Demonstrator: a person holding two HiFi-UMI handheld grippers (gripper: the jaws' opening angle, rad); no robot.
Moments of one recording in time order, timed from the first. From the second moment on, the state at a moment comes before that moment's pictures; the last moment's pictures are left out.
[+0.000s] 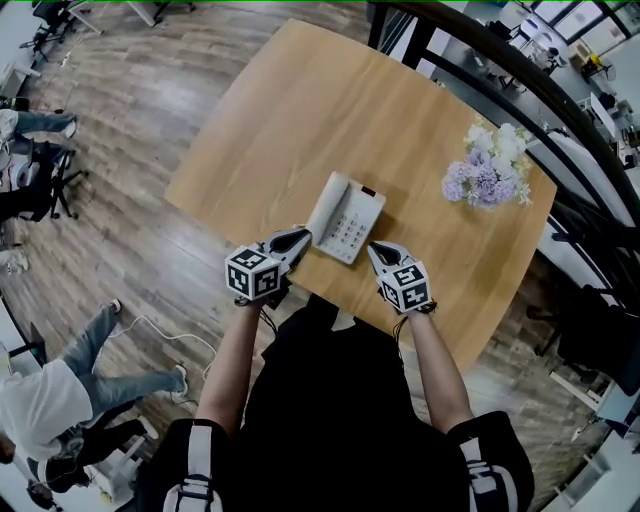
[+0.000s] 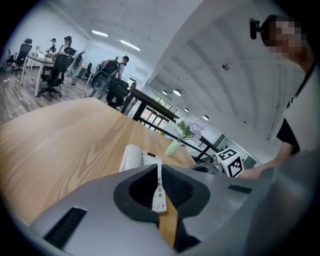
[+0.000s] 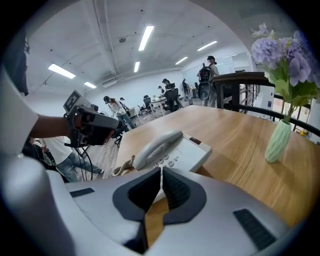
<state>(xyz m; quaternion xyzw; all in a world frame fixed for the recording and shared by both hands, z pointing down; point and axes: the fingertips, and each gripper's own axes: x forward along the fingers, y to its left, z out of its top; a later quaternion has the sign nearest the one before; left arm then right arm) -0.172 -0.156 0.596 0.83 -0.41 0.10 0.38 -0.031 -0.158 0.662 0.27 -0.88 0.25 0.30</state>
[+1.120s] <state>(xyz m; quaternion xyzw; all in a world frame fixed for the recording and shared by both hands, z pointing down) -0.172 -0.196 0.700 0.84 -0.26 0.16 0.45 -0.042 -0.168 0.722 0.33 -0.83 0.36 0.28</state>
